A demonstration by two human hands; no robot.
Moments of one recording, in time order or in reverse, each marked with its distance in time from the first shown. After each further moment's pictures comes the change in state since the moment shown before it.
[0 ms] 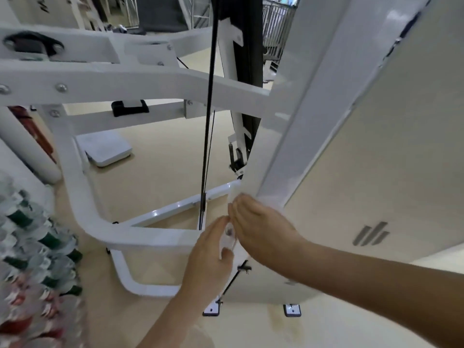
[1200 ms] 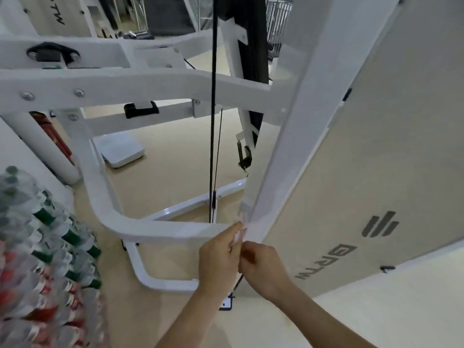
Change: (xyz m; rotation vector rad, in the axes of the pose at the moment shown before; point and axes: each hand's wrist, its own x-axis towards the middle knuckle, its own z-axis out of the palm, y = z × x) left_hand -0.005 -0.029 0.030 -0.040 0.274 0.095; right_hand 0.000 -0.103 0.003 1.935 -0.024 0.922
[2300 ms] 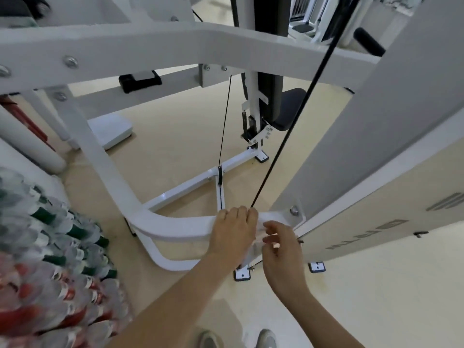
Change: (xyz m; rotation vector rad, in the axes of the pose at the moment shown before) left_hand 0.075 -0.098 -0.056 0.999 -0.468 0.561; right_hand 0.029 -0.050 0.104 0.167 0.451 0.230
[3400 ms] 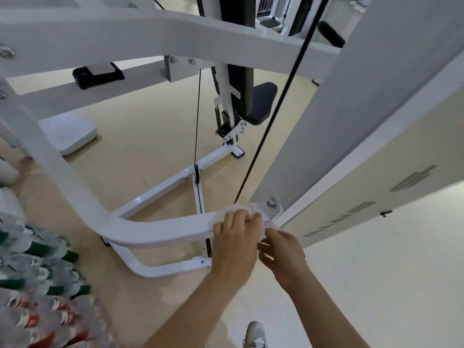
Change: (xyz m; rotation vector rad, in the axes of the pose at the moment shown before) left_hand -0.015 0.048 -0.016 -0.418 0.145 -0.029; right_hand 0.013 0.006 -0.033 0.784 -0.046 0.745
